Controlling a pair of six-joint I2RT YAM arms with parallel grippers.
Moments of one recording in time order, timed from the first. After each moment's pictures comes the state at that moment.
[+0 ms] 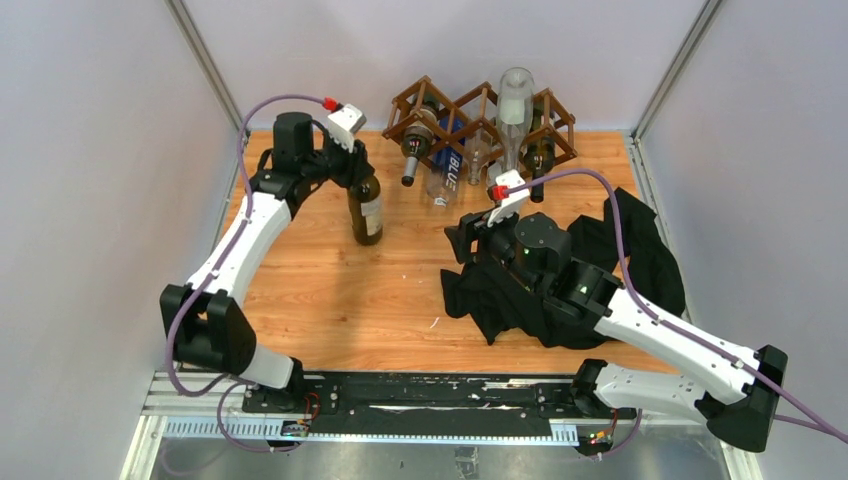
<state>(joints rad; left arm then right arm) -0.21 1.42 1.29 -0.31 0.50 0.22 0.97 0.99 0.96 -0.12 0.34 0.19</state>
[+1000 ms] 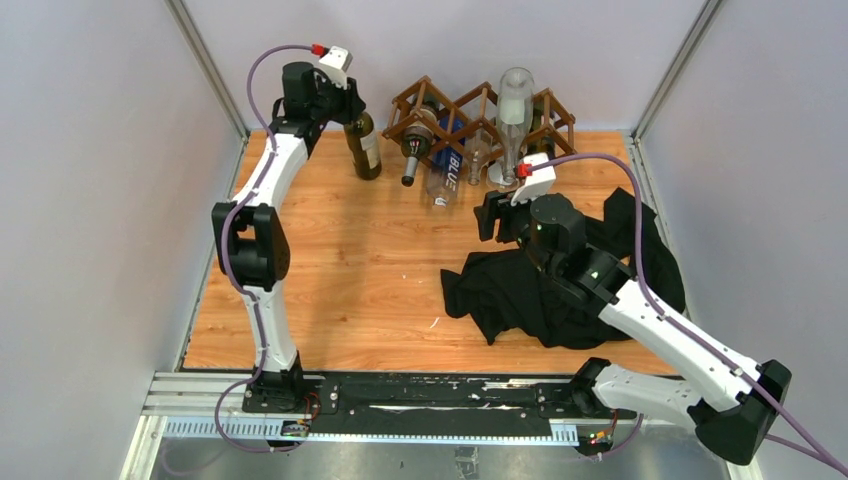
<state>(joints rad) -0.09 2.02 1.88 -0.11 0.40 0.09 0.80 0.99 0.99 -0.20 0.38 0.19</state>
